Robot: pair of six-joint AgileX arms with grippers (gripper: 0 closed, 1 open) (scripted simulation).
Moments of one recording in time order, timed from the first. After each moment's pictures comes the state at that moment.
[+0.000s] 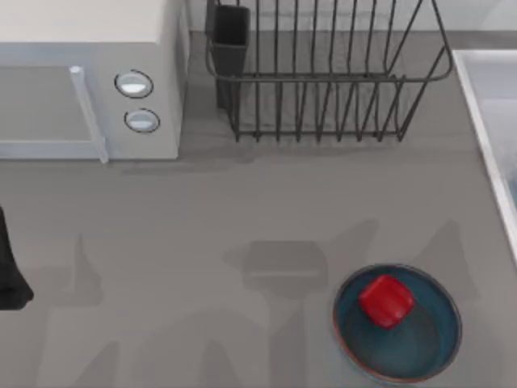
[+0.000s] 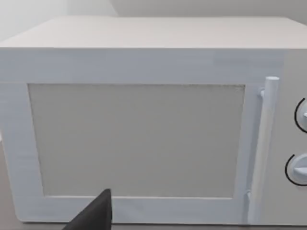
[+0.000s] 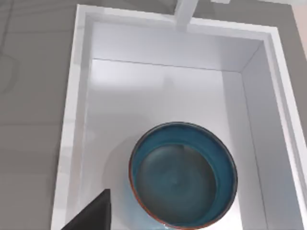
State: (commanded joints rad) left arm 0.00 0.00 0.00 0.00 0.00 0.00; right arm -0.16 1.26 1.08 -0.50 0.01 -0.21
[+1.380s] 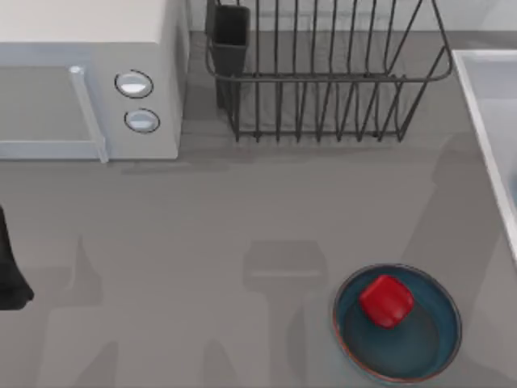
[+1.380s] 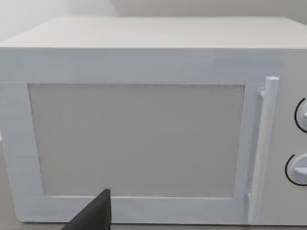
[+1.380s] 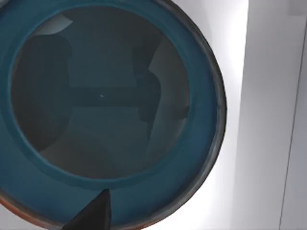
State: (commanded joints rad) left arm 0.00 0.00 0.00 0.00 0.00 0.00; right arm -0.39 2.57 2.34 -1.25 -0.03 -0.36
